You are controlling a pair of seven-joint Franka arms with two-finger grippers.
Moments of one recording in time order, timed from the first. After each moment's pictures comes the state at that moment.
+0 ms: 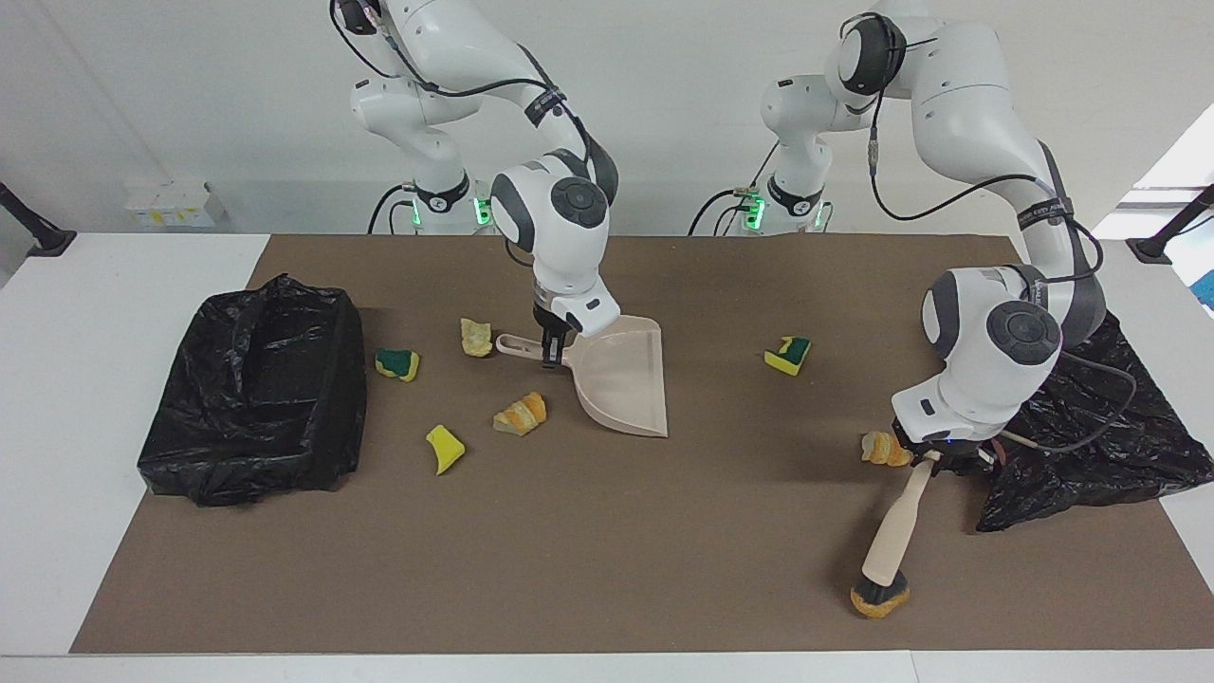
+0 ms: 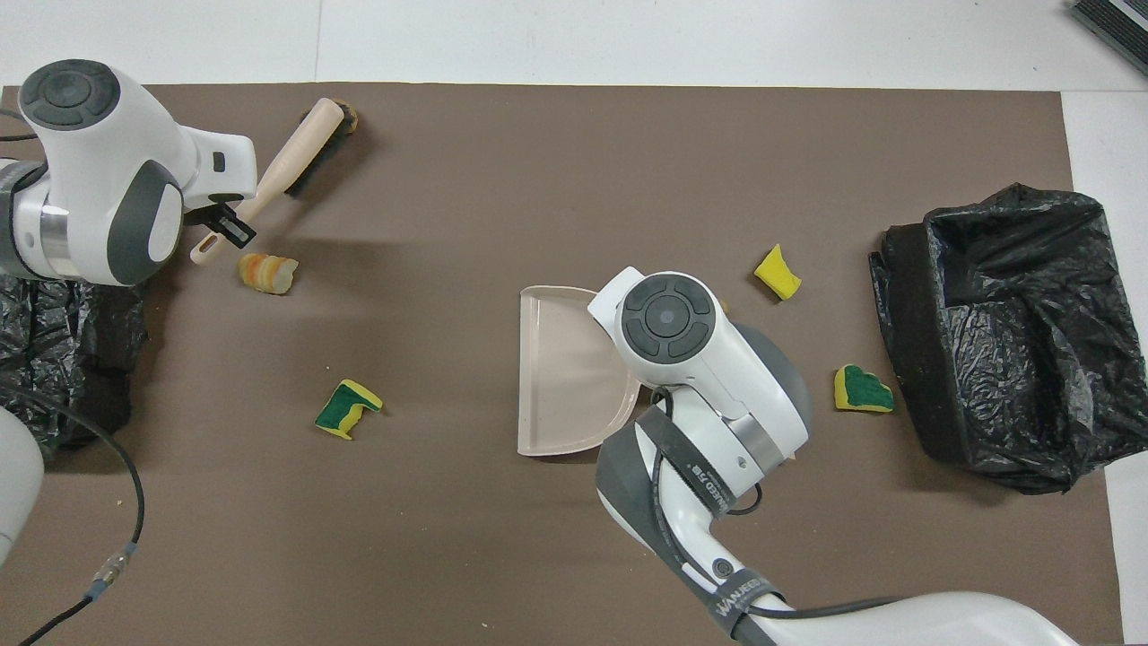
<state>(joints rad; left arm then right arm) 0.02 0.53 -0.11 -1.49 0.23 1.99 0.62 0.34 0.27 0.20 -1.88 -0.22 2.03 -0.89</state>
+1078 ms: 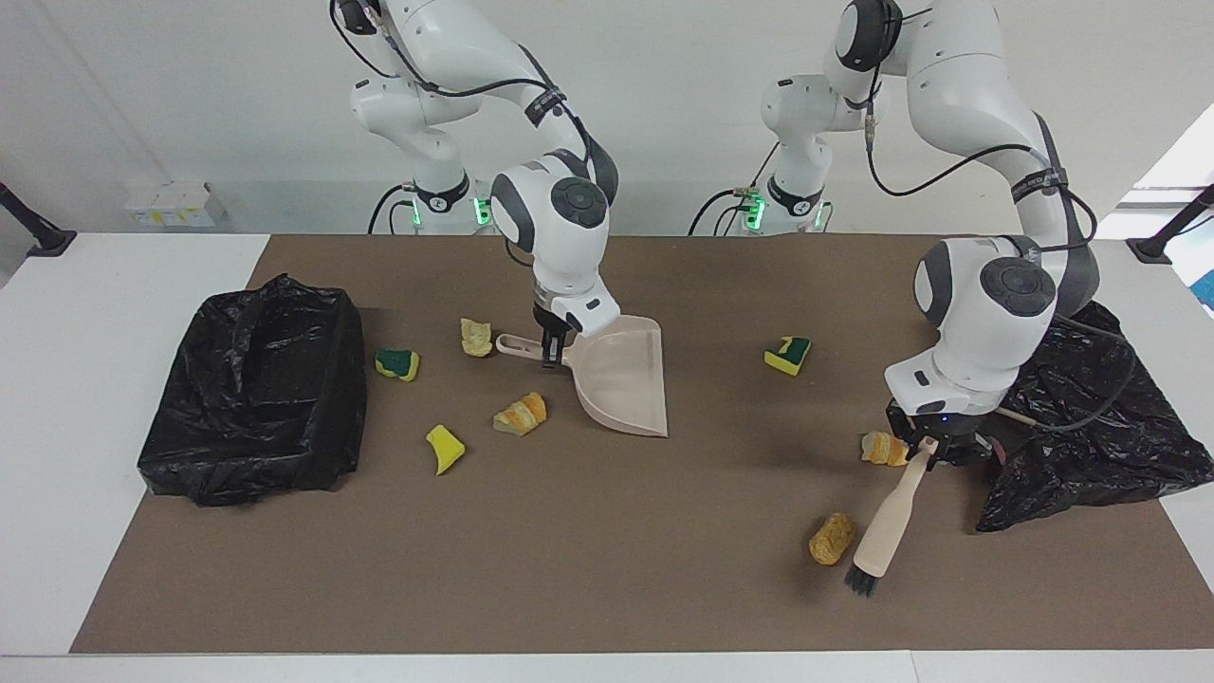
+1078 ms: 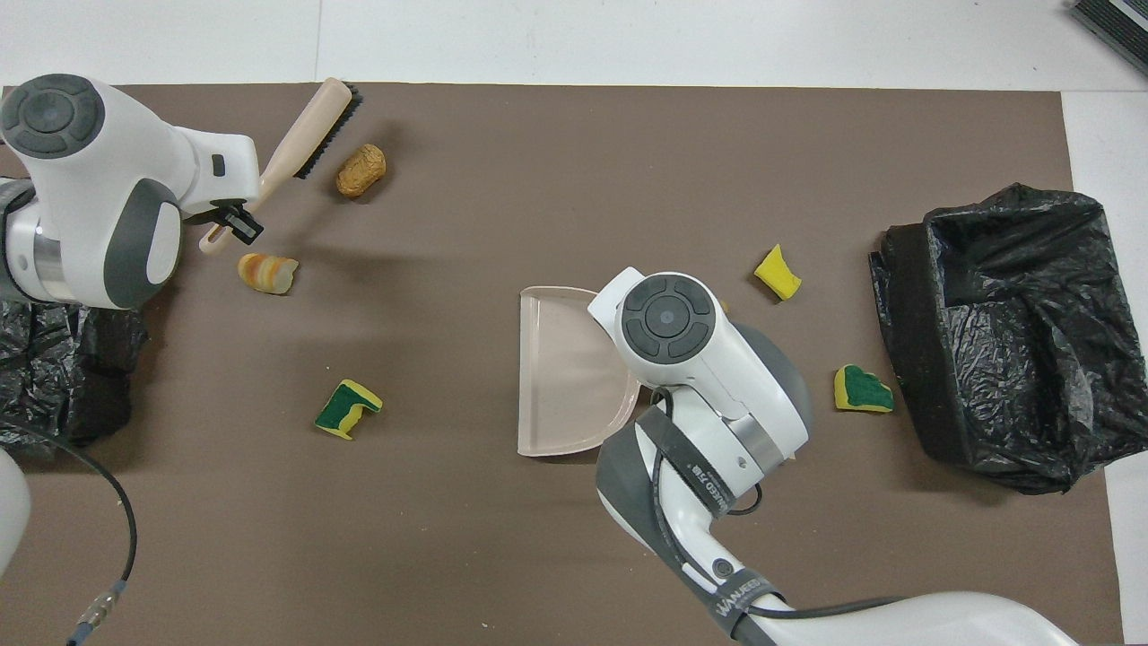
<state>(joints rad) 0.01 0.46 -0.11 -1.61 0.20 2.17 0.55 0.34 0.27 0.20 -1.88 -0.22 2.03 -0.89</state>
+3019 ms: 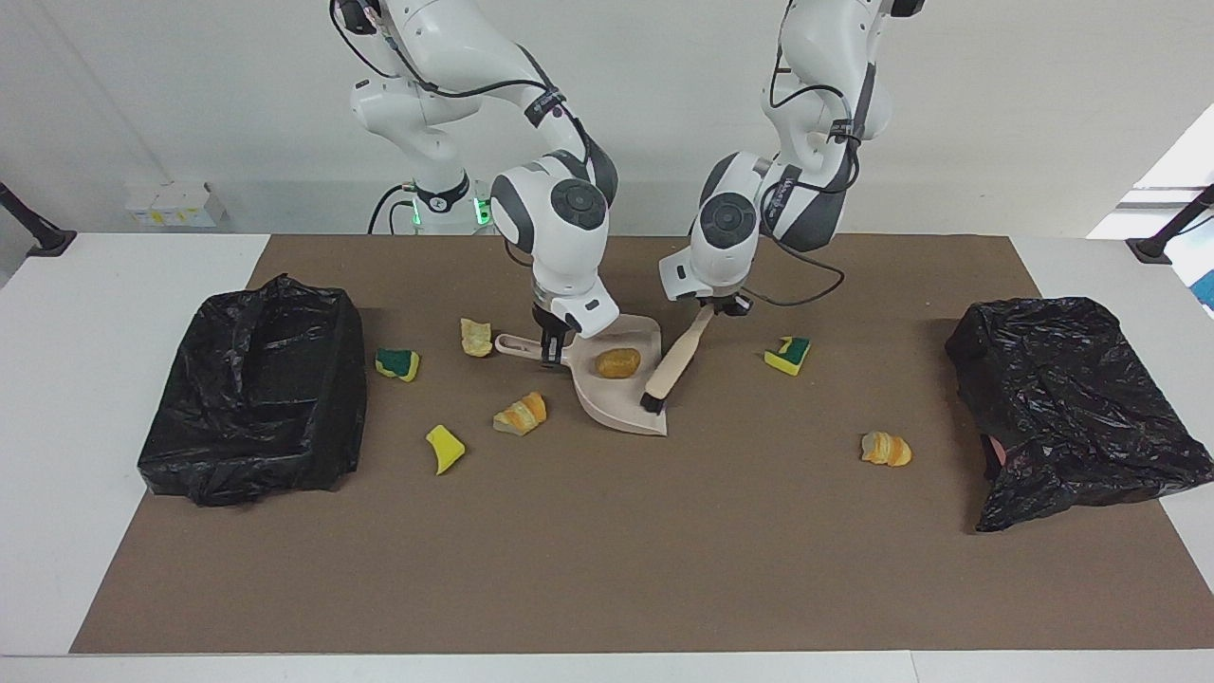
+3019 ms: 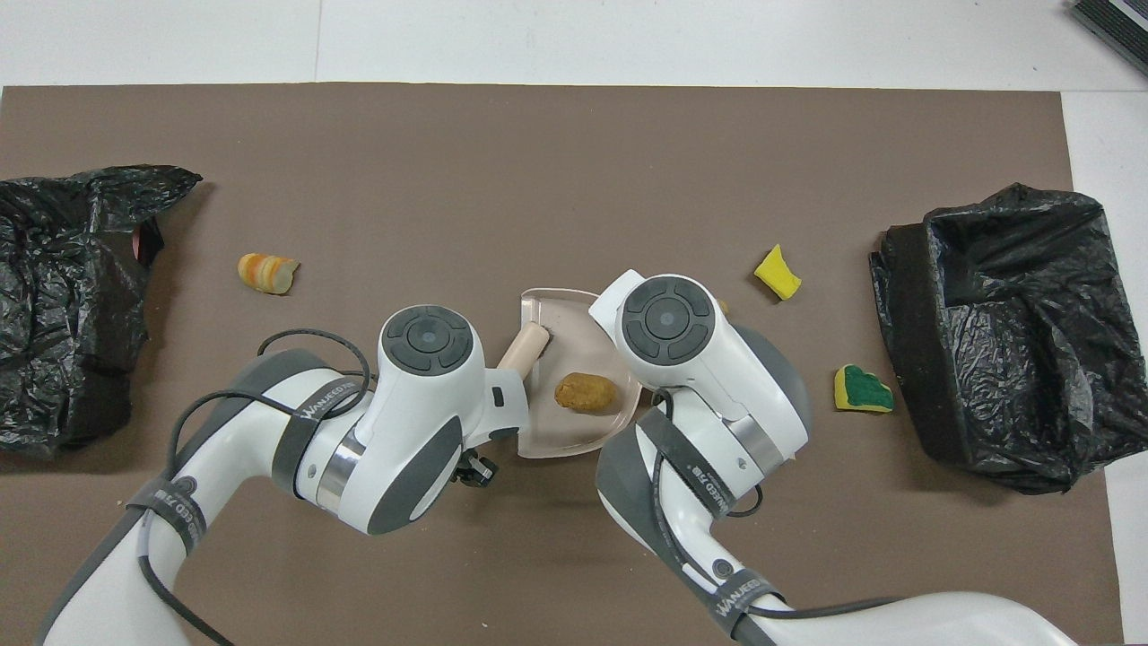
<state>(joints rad) -0.48 0.13 -0.14 -2.07 -0.07 1.85 0.06 0.34 0.27 0.20 -1.89 -0.22 2.03 -0.89</state>
